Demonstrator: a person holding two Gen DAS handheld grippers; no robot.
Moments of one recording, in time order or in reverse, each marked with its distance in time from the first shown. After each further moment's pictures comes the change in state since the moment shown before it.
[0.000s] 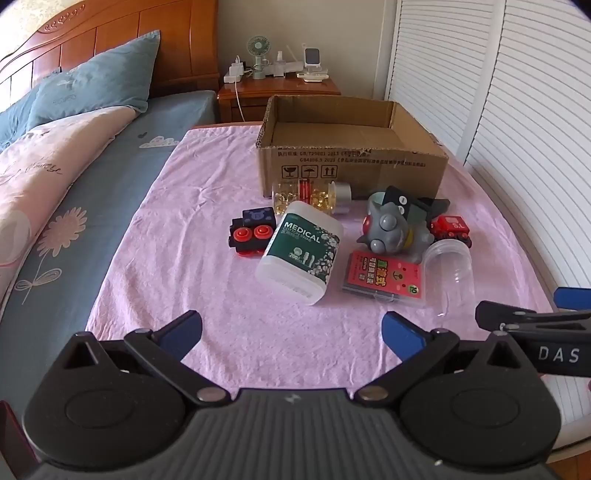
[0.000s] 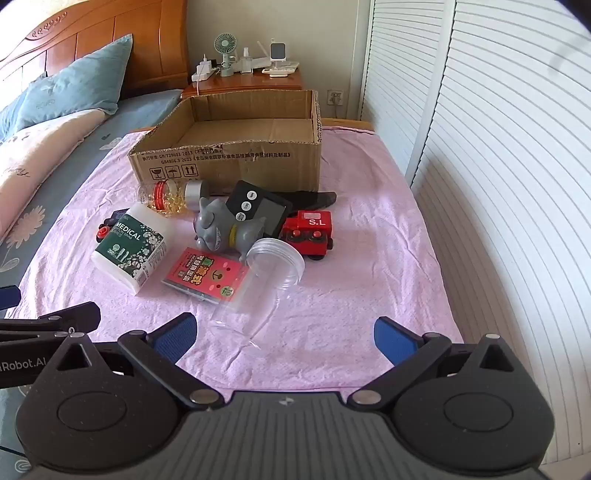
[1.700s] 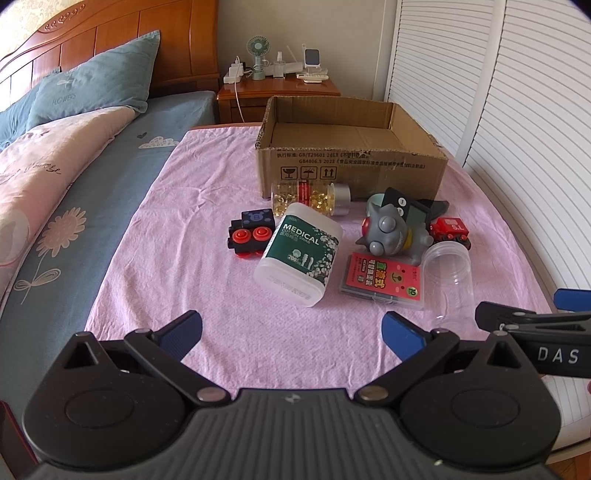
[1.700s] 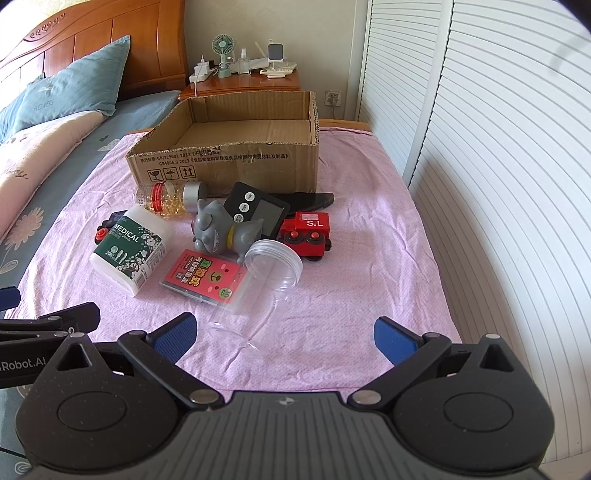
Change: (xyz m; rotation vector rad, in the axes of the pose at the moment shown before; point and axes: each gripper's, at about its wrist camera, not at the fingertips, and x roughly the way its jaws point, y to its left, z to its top) left arm 0.000 0.001 0.000 -0.005 -0.010 -0.004; right arm -0.001 -0.001 0.001 -0.003 -0.002 -0.005
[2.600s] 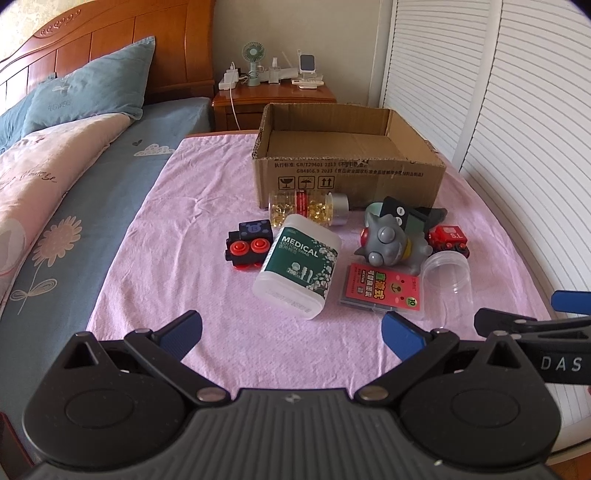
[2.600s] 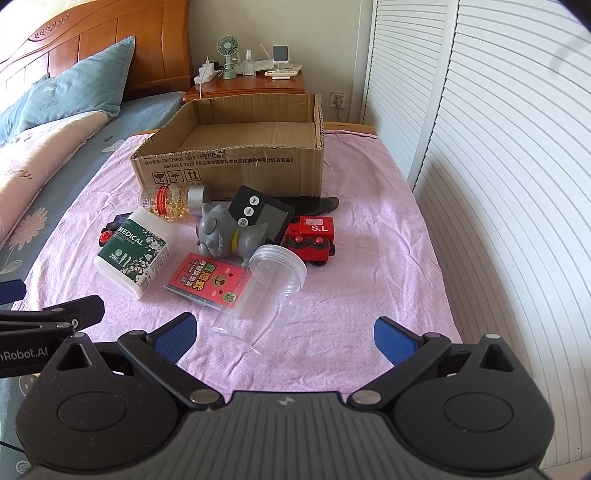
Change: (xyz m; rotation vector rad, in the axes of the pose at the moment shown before) left arm 0.004 0.002 0.007 0.018 -0.024 -0.011; right arm 0.000 0.001 0.003 -0.010 -0.006 0.018
